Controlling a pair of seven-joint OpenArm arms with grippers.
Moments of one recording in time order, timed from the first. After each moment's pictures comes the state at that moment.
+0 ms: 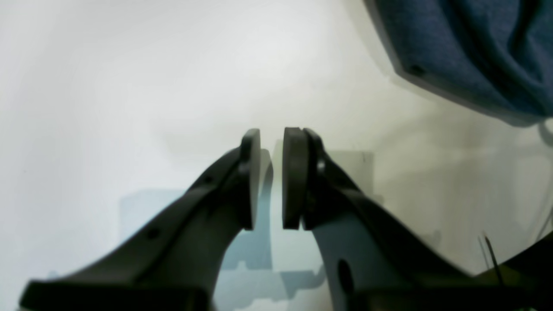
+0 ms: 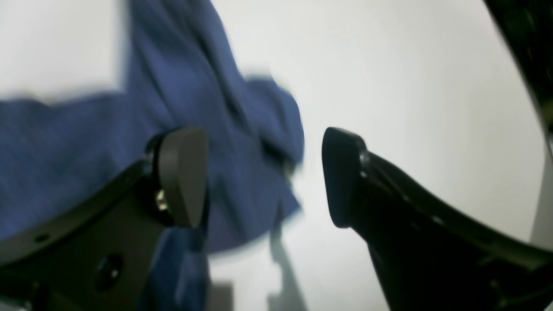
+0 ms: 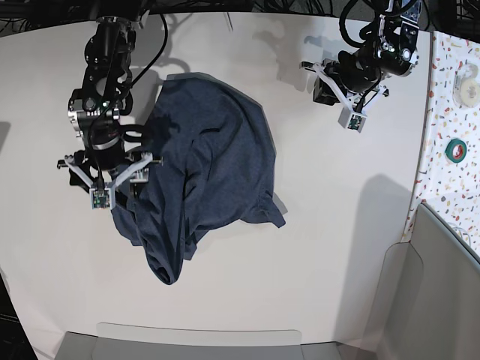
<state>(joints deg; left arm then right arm) 23.3 -20.4 0.6 116.5 -30.8 -2.7 58.8 -3.0 -0.3 9.3 113.9 -5.7 11.2 -51.7</state>
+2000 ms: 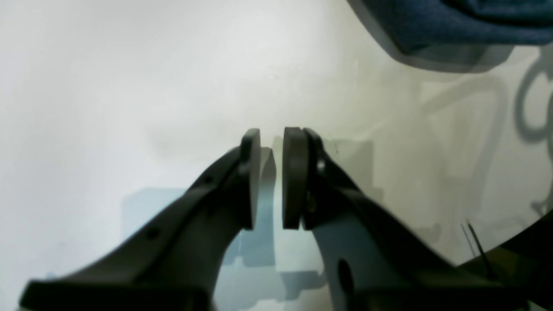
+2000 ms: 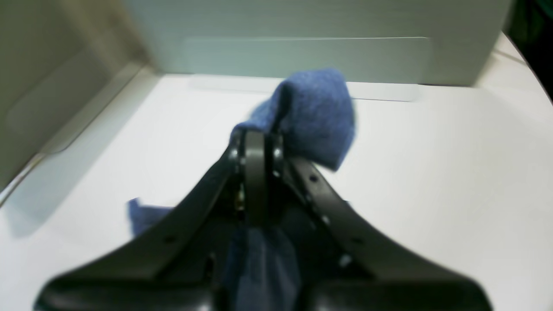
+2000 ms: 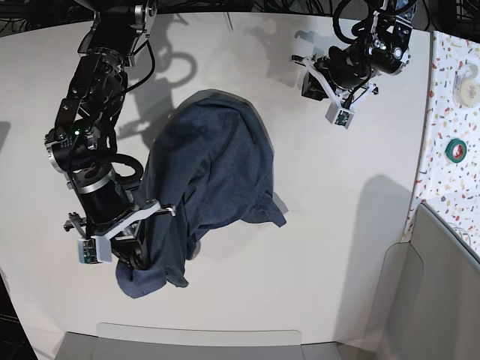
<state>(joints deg) 22.8 -20.7 5.0 116.3 -30.6 -2.7 58.4 11.5 0.2 7.2 117.4 17.0 15.9 -51.8</state>
